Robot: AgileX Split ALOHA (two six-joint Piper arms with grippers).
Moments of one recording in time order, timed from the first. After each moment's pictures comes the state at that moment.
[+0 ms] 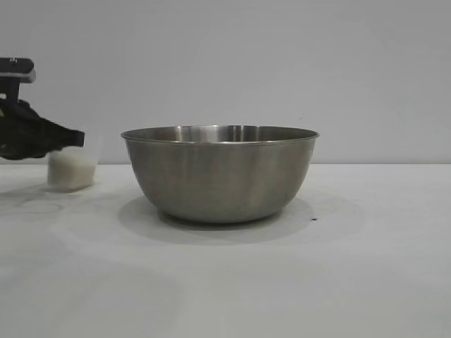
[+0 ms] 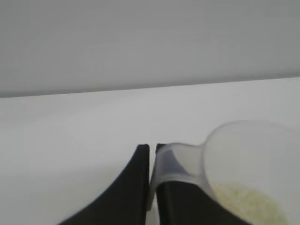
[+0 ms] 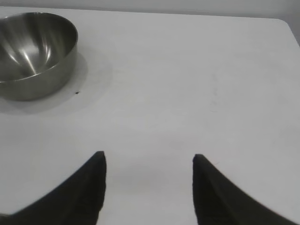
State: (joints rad) left arm -0.09 2.22 -0.99 -0.03 -0.98 0.03; right arm 0.00 -0.02 -0.49 0.15 1.14 -0.12
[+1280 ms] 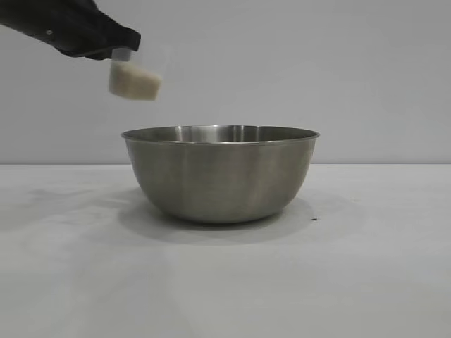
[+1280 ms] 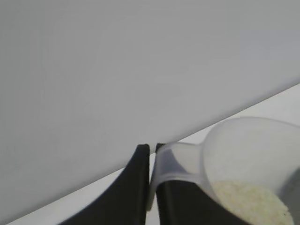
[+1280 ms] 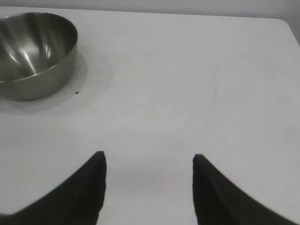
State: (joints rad) left arm -0.26 1.89 -0.99 0.24 -0.70 0.03; right arm 0.00 -0.02 -0.49 0.15 1.14 -0.12
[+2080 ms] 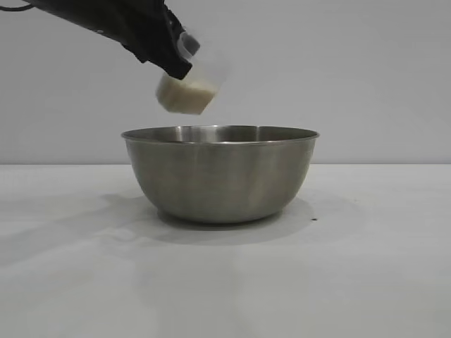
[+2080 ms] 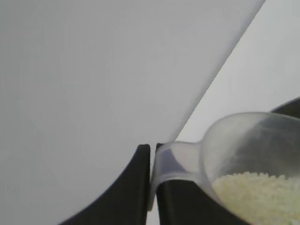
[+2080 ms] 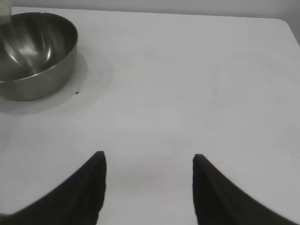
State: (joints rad) left arm -0.44 1.89 -0.99 0.22 -0.71 0.64; right arm 0.00 -0.02 -0.49 0.15 1.14 -0.12
